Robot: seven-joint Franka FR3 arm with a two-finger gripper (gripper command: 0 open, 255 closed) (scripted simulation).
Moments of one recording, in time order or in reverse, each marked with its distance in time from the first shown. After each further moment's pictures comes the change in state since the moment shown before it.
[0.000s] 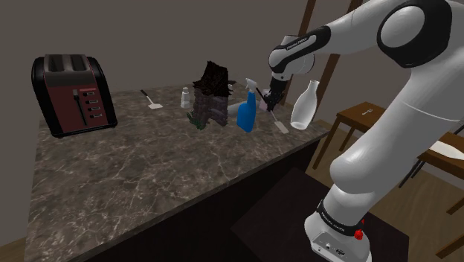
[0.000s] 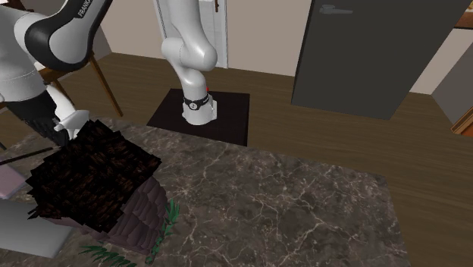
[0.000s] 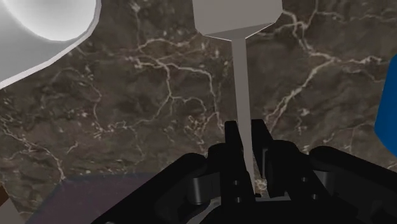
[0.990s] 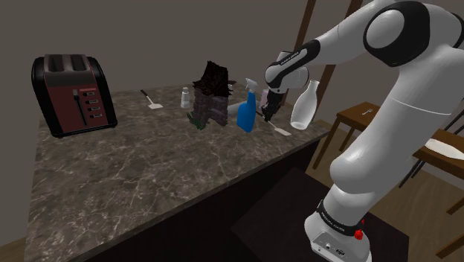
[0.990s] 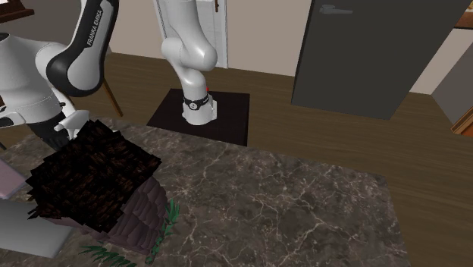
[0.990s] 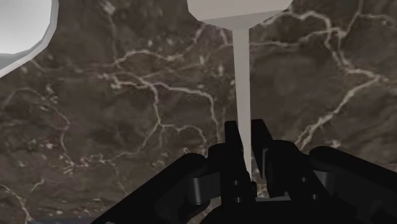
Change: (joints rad) arm 0.000 0.086 -0.001 -0.072 0.013 0.158 -0.012
